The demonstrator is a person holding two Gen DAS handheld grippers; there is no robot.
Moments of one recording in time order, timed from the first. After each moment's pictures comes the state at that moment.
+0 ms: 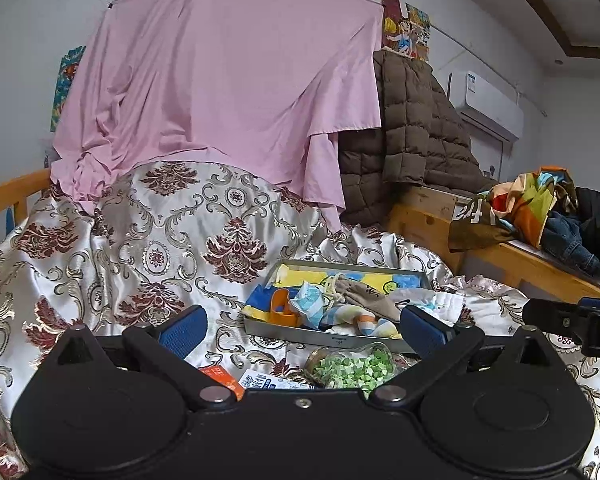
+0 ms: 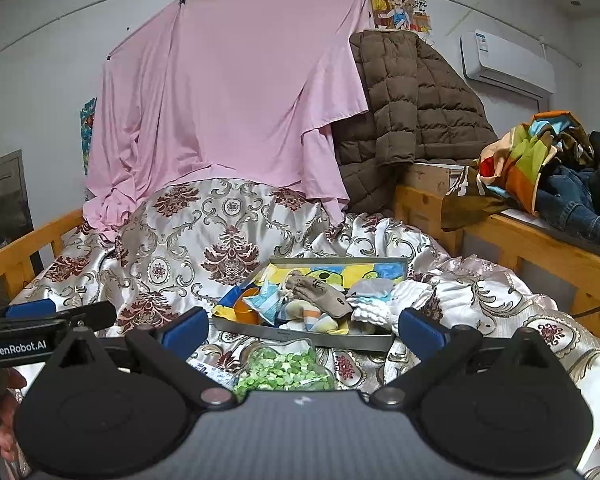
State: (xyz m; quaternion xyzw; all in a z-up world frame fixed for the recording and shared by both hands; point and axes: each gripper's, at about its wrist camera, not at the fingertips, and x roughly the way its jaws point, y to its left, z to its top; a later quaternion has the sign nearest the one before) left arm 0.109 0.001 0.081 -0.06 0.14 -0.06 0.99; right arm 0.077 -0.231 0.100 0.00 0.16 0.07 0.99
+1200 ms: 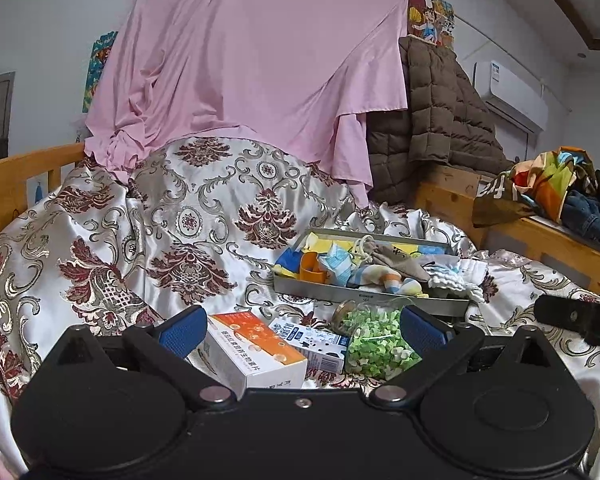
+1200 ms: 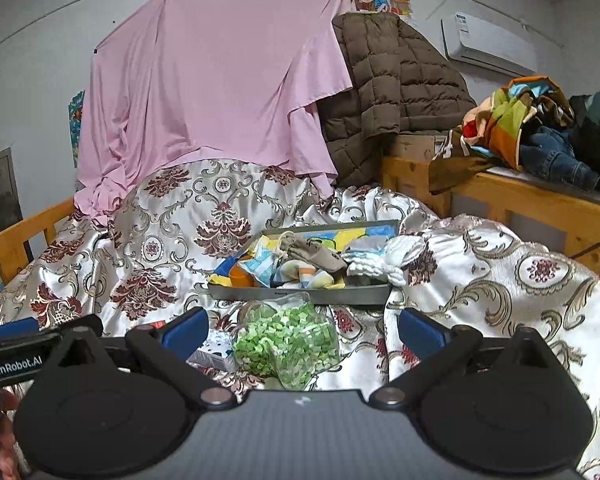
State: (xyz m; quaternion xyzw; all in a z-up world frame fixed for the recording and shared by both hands) left arm 0.069 0.003 0.030 -0.07 0.16 -0.01 0.98; right arm 0.053 -0.228 0.044 0.02 0.17 0.05 0.98
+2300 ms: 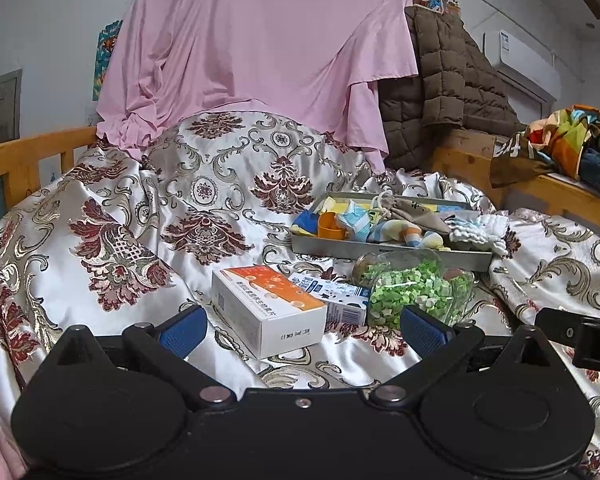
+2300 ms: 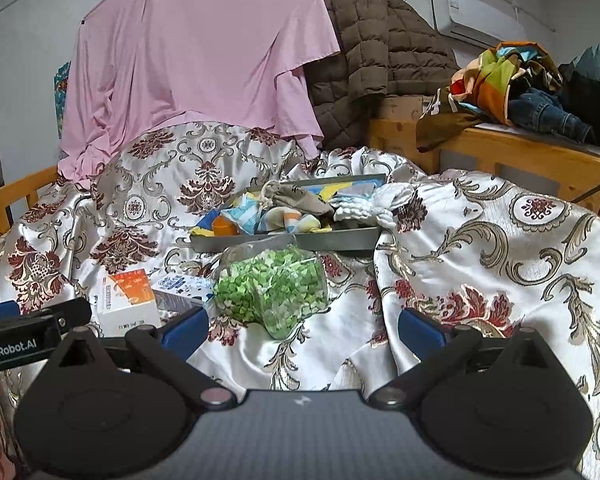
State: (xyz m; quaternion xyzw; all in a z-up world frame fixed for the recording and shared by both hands) left arm 0.065 -0.008 -0.014 -0.04 0.19 0.01 0.98; right arm 0.046 -0.222 -0.010 0.01 0.21 0.02 0.98
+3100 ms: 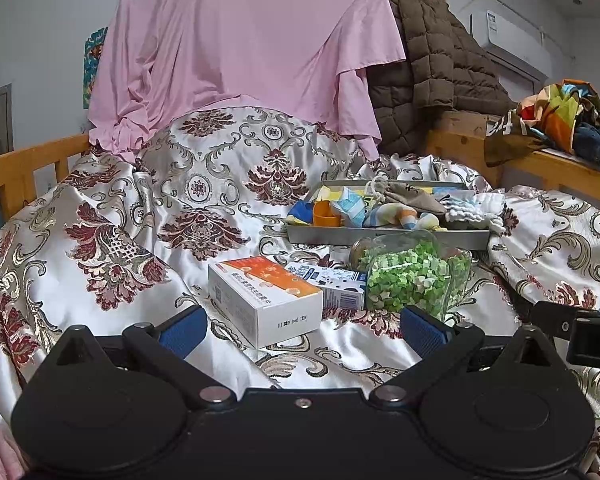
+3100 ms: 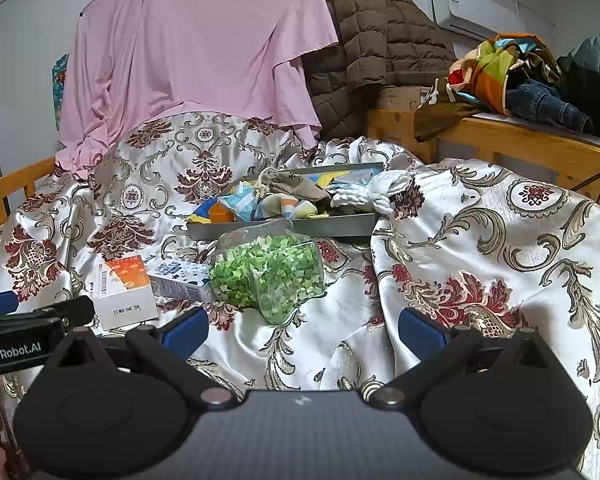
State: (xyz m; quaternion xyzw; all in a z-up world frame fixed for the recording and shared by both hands) left arm 0.063 -0.018 -0.021 -0.01 0.20 0.01 0.98; right arm 0.043 -0.221 -0.018 0.01 0.22 0.02 0.98
